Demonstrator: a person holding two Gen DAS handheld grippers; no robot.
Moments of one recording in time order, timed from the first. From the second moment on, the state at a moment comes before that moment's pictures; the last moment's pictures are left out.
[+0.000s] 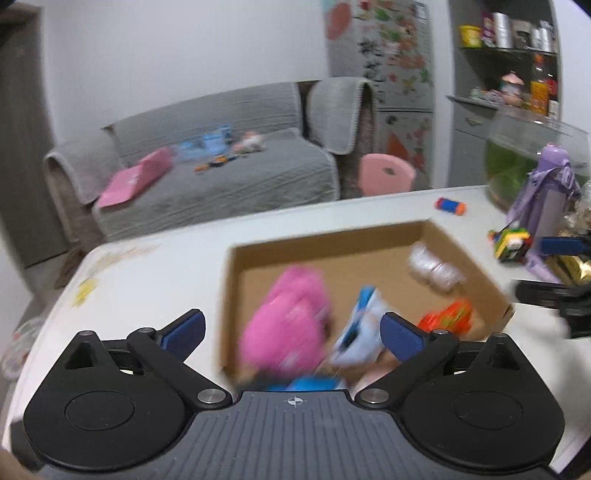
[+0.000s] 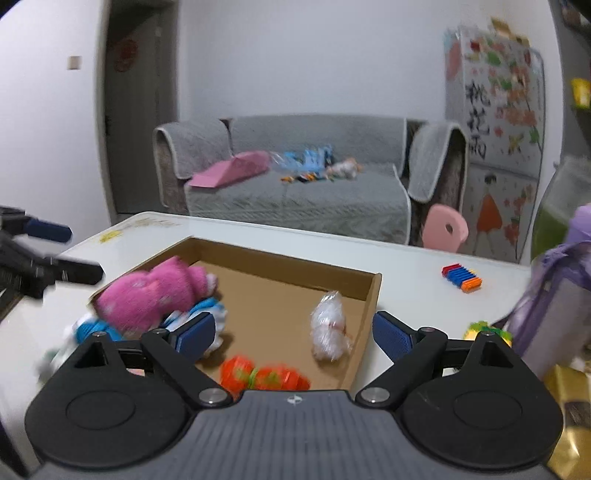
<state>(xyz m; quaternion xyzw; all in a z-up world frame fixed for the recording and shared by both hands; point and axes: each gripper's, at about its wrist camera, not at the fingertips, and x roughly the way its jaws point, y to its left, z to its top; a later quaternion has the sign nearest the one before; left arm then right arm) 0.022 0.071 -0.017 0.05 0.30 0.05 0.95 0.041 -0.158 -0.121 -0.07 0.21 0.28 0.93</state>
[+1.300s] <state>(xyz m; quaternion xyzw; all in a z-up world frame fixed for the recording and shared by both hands) -0.024 0.122 -0.120 0.02 0.36 0.07 0.93 -0.019 -0.116 -0.204 -0.17 0.25 0.33 0.89</state>
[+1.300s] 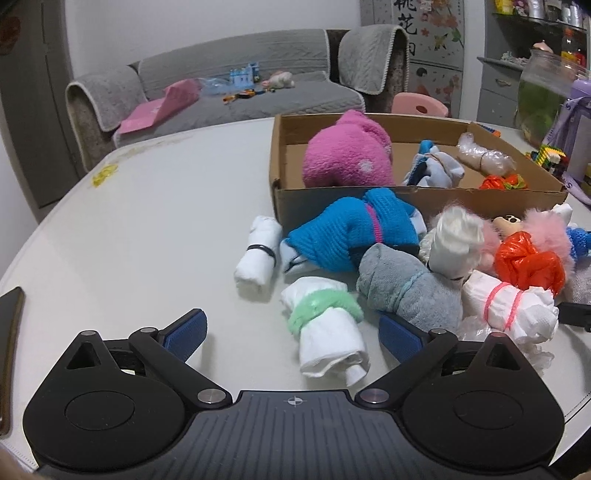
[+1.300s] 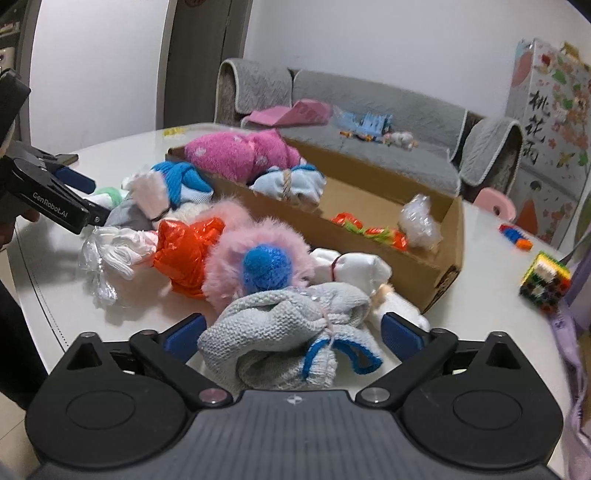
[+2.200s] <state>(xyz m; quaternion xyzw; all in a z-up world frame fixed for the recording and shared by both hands) -0.040 0.112 -0.116 0.01 0.35 0.02 0.94 -0.032 -0.133 -0.198 -0.10 0.27 0.33 0.90</state>
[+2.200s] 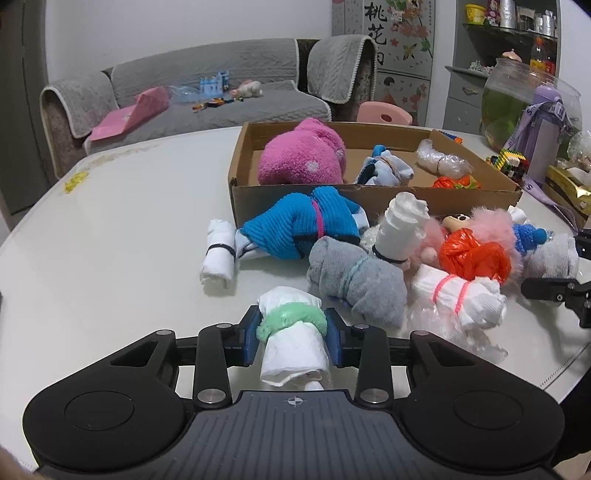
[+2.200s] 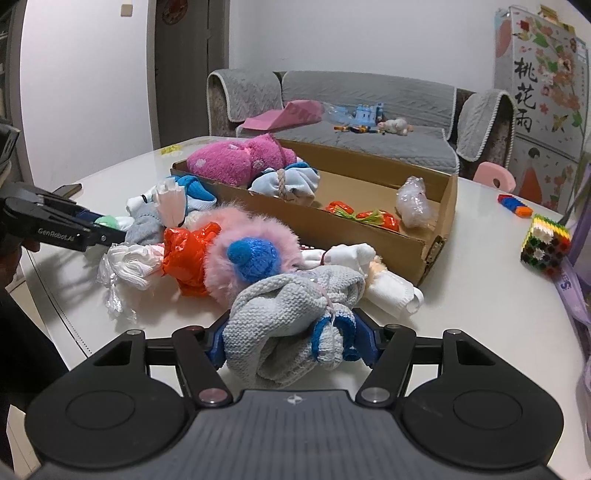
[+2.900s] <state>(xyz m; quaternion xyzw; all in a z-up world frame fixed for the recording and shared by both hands) -0.097 0.127 -0.047 0.00 0.29 0.04 0.96 -0.032 -0.180 -0.167 0.01 0.20 0.31 0.93</state>
